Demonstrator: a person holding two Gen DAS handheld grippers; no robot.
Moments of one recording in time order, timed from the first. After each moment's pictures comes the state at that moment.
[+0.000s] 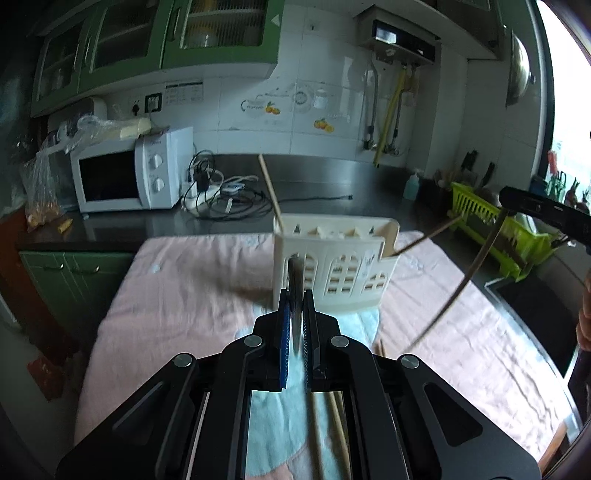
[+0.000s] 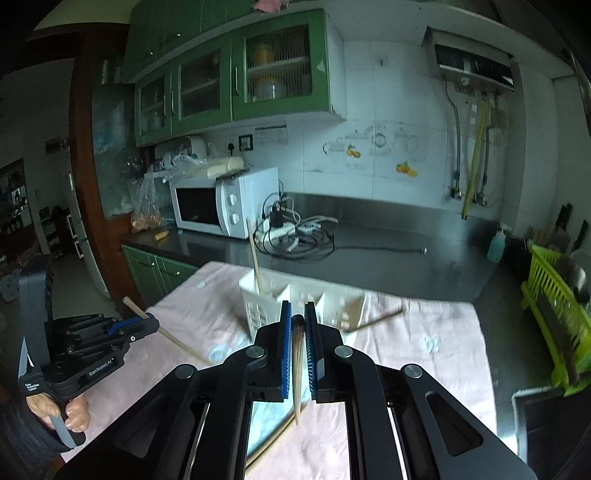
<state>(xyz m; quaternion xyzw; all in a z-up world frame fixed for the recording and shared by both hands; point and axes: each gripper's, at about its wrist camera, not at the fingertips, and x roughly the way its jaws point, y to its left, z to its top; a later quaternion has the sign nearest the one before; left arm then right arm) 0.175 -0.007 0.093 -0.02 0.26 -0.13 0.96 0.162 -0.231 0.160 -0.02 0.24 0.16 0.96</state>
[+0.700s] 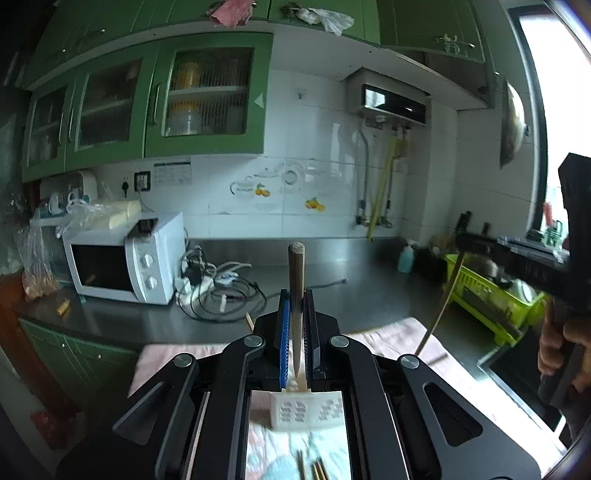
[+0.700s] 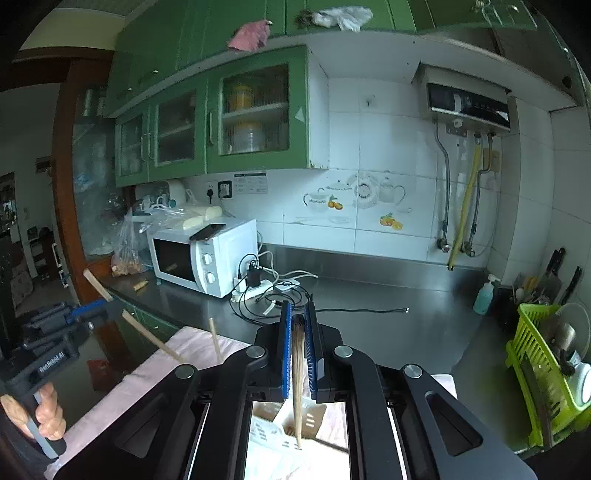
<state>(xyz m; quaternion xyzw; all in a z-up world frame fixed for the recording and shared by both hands) 0.236 -0.030 0.229 -0.01 0.15 -0.13 0.98 0.257 -0.249 0.250 -0.01 0.18 0.13 0.97</state>
